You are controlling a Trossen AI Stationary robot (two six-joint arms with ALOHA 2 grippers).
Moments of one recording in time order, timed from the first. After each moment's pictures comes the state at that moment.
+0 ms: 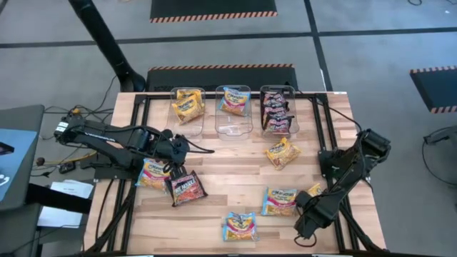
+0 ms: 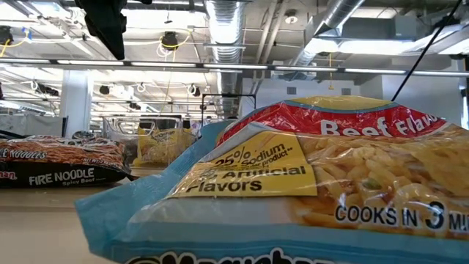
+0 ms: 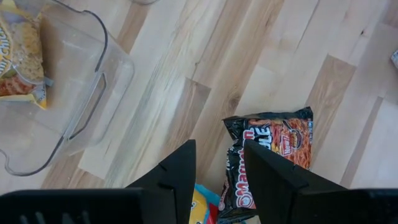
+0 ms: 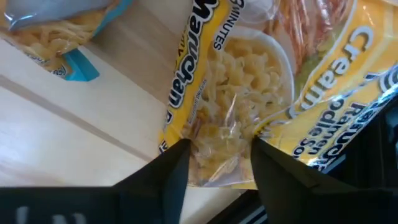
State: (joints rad) left arm -0.21 1.25 1.19 -1.09 -0.28 -0.59; right arm 0.90 1.71 0.99 -1.01 -0.17 1.69
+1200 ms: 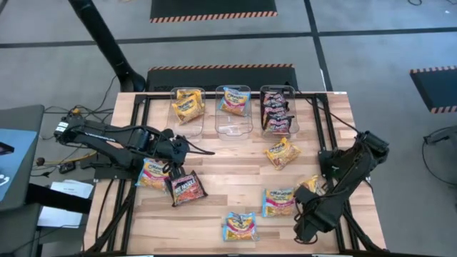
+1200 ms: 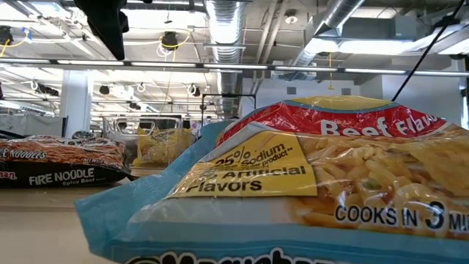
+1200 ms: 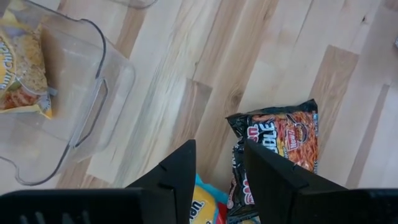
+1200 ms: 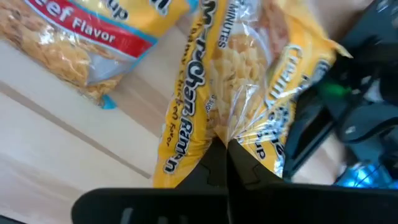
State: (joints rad) left arm -0.21 1.25 1.19 -1.09 -0.27 -0.52; right arm 0.88 1.72 1.32 -1.49 0.00 1.65
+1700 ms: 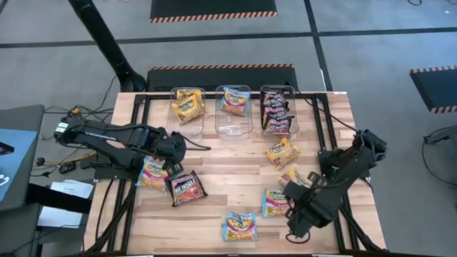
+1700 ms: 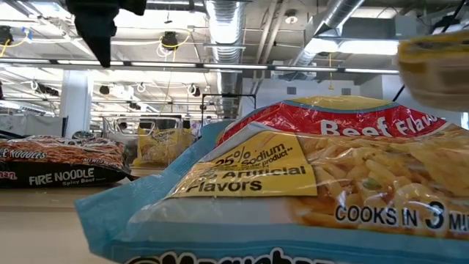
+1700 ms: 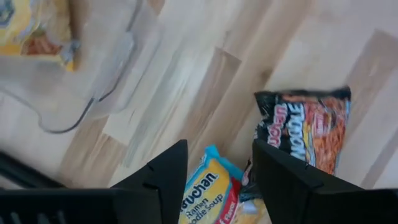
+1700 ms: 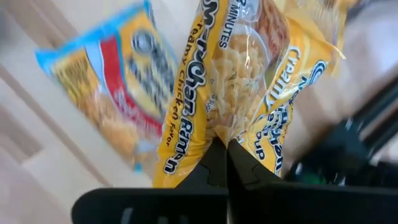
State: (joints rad) left arm -0.17 1.25 1.19 -1.21 -0.28 -0.64; right arm 0.79 1.71 1.48 -1.57 0.28 1.39
